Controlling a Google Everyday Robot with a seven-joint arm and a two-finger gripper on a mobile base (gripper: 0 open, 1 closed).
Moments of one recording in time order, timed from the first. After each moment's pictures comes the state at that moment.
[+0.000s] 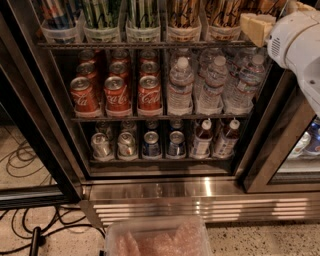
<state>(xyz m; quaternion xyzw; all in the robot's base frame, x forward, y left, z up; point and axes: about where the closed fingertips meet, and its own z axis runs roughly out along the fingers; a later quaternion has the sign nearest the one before) 0.621 -0.243 1.071 -0.11 0.69 -0.06 0.72</state>
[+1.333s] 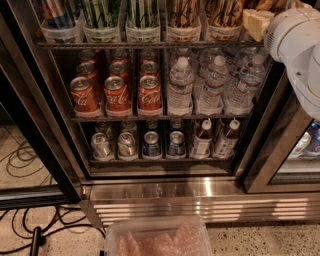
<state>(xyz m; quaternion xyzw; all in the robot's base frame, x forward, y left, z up) 0.653 -0.259 1.067 -0.08 0.68 -0.09 0.72</state>
